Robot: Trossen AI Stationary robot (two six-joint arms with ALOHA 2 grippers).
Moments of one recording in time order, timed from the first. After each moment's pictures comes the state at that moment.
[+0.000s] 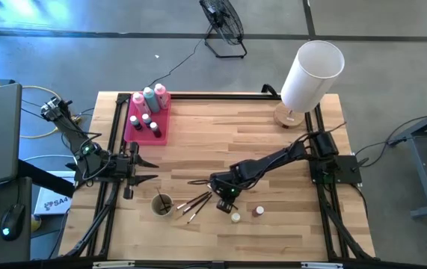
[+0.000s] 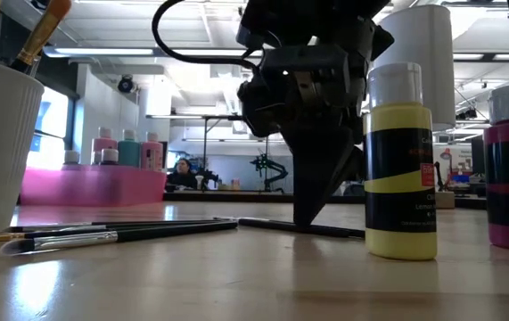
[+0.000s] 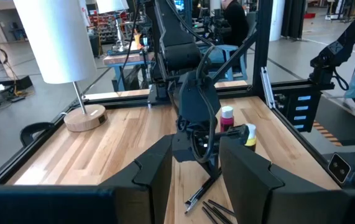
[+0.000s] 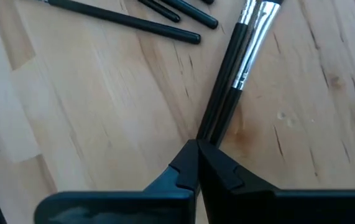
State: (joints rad) left arm -0.80 0.52 0.47 0.00 -0.80 0.00; right arm 0.21 2.04 1.33 -0.48 -0.21 0.69
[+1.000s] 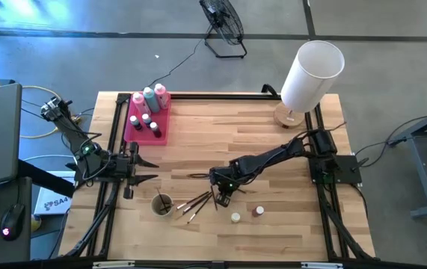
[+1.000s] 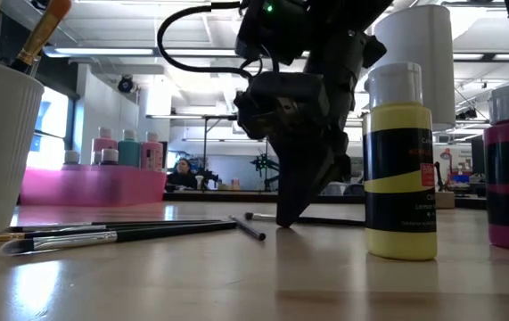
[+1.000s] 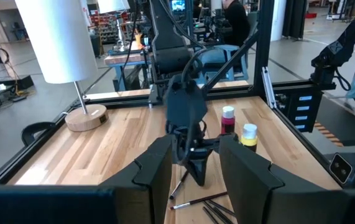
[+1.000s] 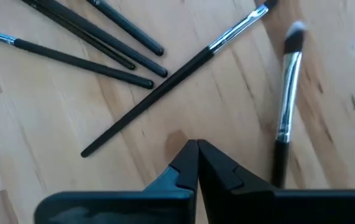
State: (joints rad) left arm -0.80 0.52 0.47 0.00 -0.81 -0.01; right arm 0.15 2.04 1.32 -0.45 -0.13 0.63
